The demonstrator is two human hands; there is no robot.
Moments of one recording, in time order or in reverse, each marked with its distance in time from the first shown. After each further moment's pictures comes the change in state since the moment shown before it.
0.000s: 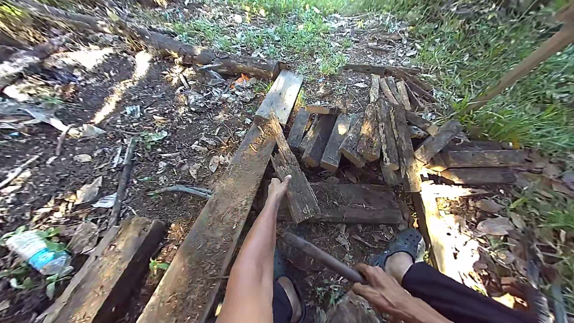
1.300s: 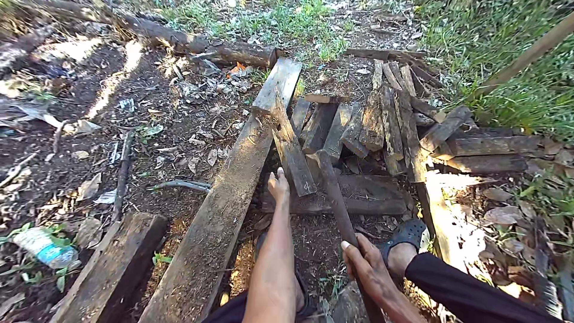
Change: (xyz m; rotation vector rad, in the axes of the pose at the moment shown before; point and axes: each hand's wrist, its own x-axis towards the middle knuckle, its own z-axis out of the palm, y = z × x) left_hand -0.013 -0.015 0.036 -0.265 0.422 0.030; right_hand -0.007 -0.077 0.010 0.890 0.466 -0.263
